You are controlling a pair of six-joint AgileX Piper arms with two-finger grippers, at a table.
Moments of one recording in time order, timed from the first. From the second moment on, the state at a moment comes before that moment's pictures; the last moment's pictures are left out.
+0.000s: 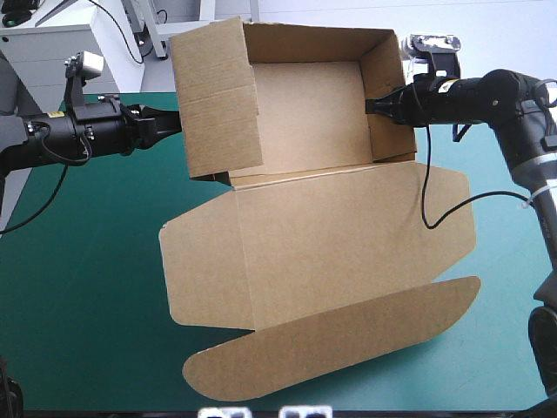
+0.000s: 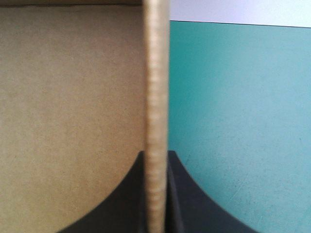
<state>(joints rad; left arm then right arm) 0.09 1.37 -1.55 -1.15 1.19 0.55 0.13 1.62 -1.78 0.45 0.92 -0.18</state>
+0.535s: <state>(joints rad) 0.09 1.36 -1.55 -1.07 1.20 0.55 0.25 1.62 -1.78 0.30 0.84 -0.06</state>
